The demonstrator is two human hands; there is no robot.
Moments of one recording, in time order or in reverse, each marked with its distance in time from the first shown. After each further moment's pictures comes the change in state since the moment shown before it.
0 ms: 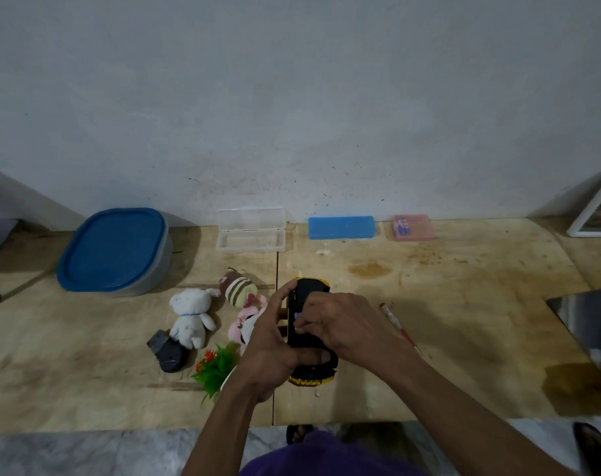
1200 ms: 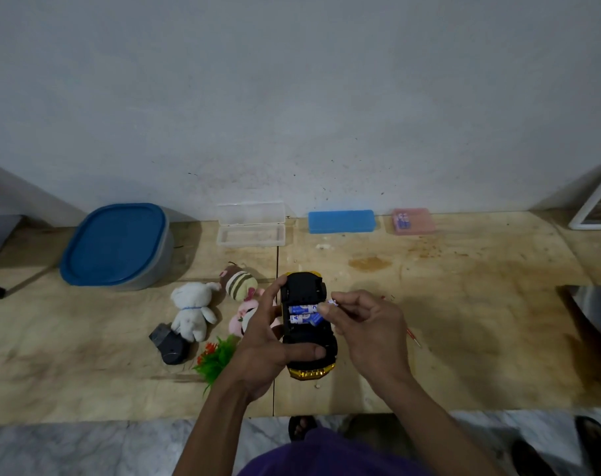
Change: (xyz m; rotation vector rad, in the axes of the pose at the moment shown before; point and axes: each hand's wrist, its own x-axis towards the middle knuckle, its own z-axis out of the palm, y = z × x) left_hand -0.005 -0.012 -0.009 -0.169 -0.052 -0.025; right_hand -0.040 -0.019 0.016 1.085 0.636 0.640
